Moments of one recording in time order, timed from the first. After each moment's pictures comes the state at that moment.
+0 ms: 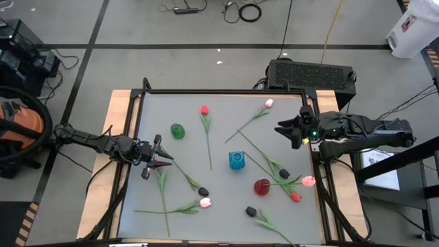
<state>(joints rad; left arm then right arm) -0.24 0.16 0.00 0.02 0.00 -0.05 0.06 0.63 0.79 -0.52 0.31 0.74</state>
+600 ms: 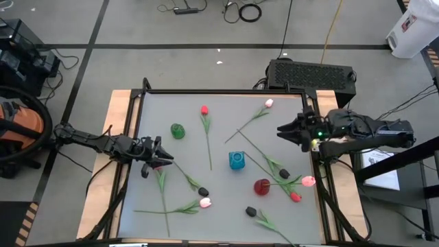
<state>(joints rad) -0.24 0.16 0.01 0.04 -0.02 -0.38 0.06 0.59 0.79 -0.38 0.10 0.76</state>
